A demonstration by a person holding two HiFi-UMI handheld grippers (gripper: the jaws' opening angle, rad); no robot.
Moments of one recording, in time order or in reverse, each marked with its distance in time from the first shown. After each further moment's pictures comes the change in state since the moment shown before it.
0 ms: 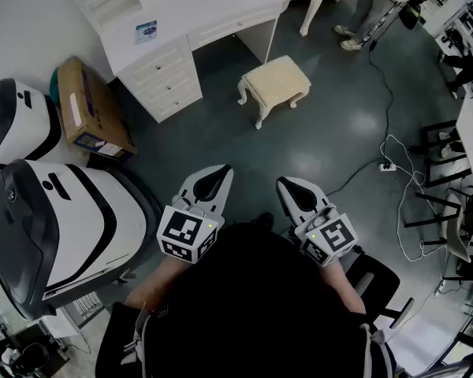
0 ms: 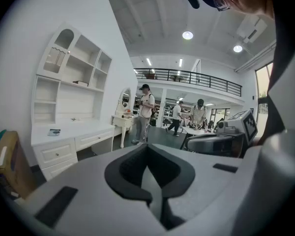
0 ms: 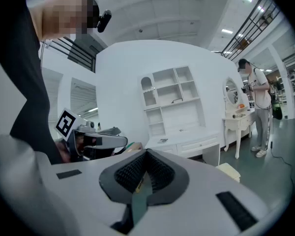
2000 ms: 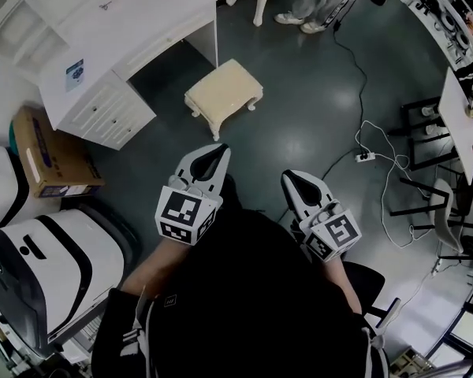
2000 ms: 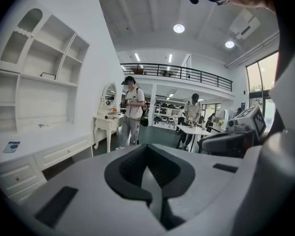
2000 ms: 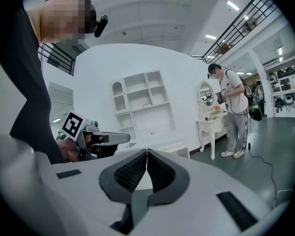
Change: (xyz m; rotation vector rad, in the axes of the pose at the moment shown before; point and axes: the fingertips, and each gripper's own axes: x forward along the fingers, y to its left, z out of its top) left arm 0.299 -0.042 0.066 0.074 0.030 -0.115; right arm -0.052 -0.283 0.036 0.070 -0.025 -0.181
